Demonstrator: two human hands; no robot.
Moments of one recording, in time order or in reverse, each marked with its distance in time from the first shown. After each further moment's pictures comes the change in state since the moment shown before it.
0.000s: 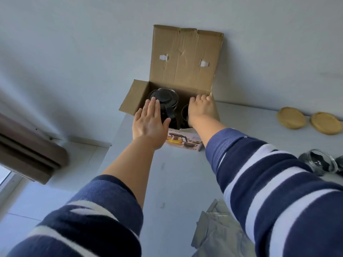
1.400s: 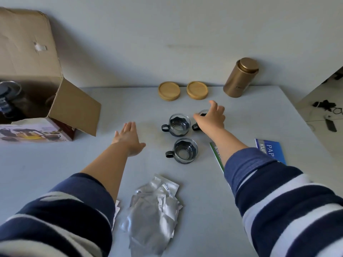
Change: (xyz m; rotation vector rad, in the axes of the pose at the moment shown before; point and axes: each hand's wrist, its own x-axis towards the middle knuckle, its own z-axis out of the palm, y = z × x) left_hand -0.069 0.313 0.072 -0.062 -0.468 0.184; right_hand -0.194 0.386 0.138 0.939 0.048 0.760
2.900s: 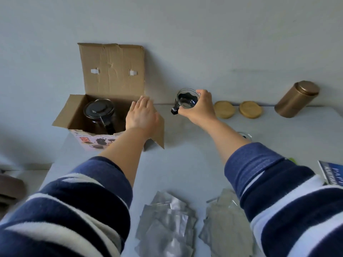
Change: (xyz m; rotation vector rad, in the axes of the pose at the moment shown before) left_hand -0.005 -0.148 -0.123 -0.020 0.554 0.085; right_hand -0.088 -0.225 0.092 0.288 -0.072 -0.368
